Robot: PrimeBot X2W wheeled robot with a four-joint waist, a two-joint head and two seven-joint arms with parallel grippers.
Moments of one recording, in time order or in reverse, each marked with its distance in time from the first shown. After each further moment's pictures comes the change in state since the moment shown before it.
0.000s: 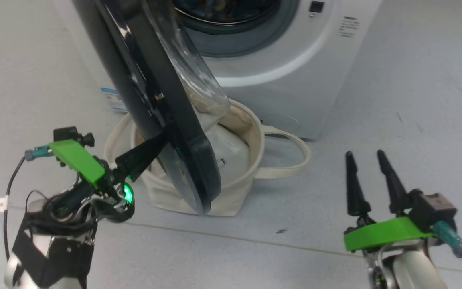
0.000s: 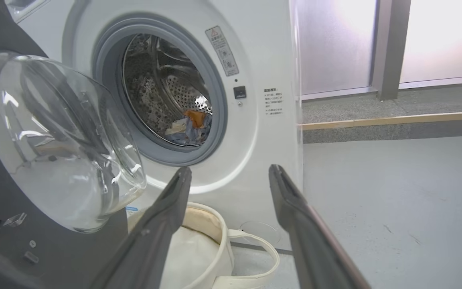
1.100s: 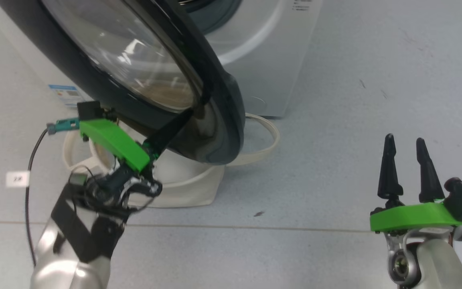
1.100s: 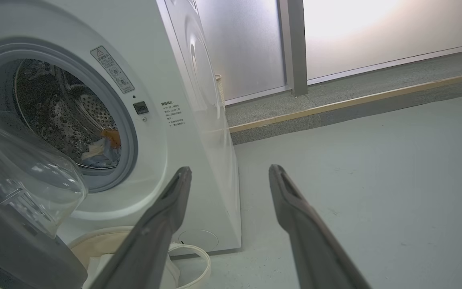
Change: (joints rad) left arm -0.171 -0.051 -0.152 0.225 0.238 -0.192 -0.240; right arm -0.040 0.013 -0.151 0.010 0.054 0.000 0.000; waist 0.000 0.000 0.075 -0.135
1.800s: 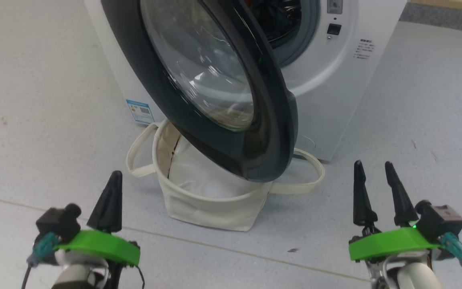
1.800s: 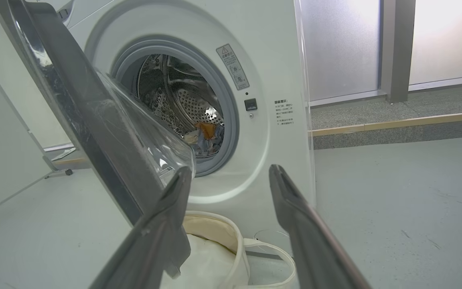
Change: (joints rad) left arm 0.390 0.135 -0.070 -0.154 0.859 0.169 -0.806; right arm 0.082 0.000 0.108 -0.029 -0.010 0.000 0.000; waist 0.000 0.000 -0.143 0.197
